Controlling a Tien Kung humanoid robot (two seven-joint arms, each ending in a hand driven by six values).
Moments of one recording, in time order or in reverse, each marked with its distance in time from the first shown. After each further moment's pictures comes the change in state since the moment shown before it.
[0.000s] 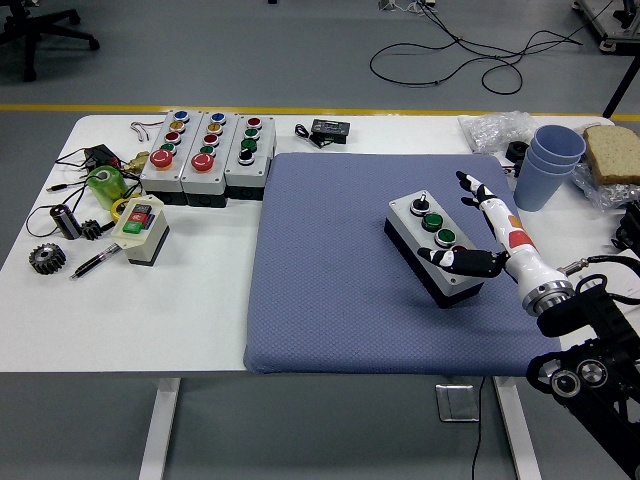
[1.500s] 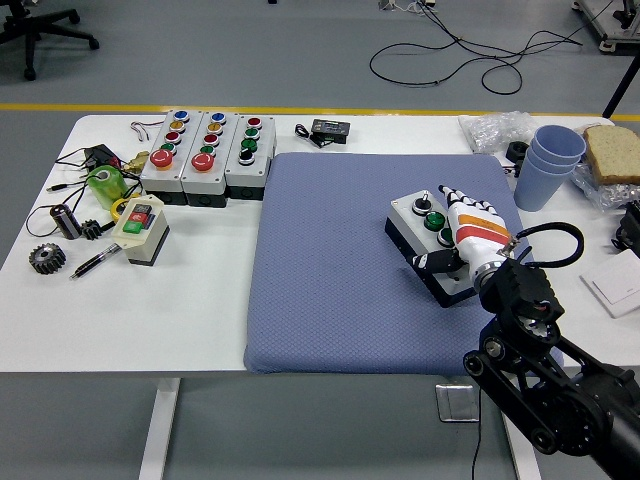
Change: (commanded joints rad) left arm -0.011 0.000 0.018 0.000 -0.043 0.008 -0.004; right arm 0.182 0.188 -0.040 -0.314 -0.401 0.130 -0.255
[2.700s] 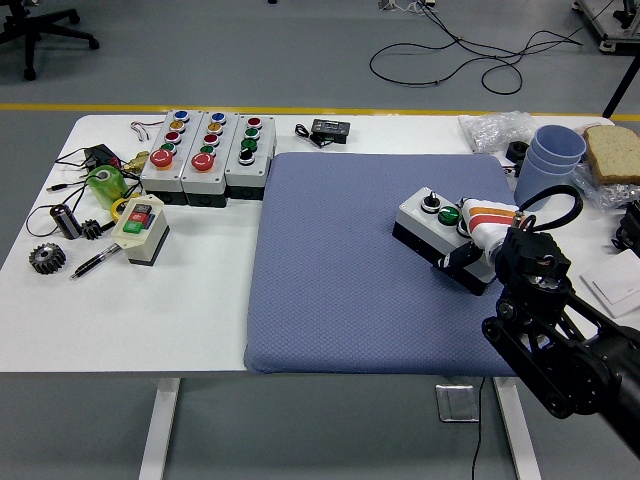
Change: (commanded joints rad) left arm -0.001 0.000 -0.001 0.000 0.009 -0.002 0.004; right arm 0.107 -0.038 0.017 -0.094 -0.076 0.319 -0.009
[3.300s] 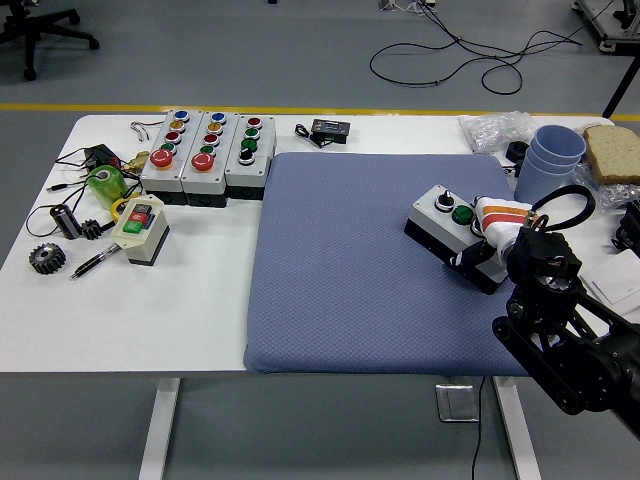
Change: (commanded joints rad) left arm 0.003 0.000 -0.012 0.000 0.013 0.001 0.001; right arm 0.004 -0.054 -0.049 -0.019 0.053 -0.124 0.000
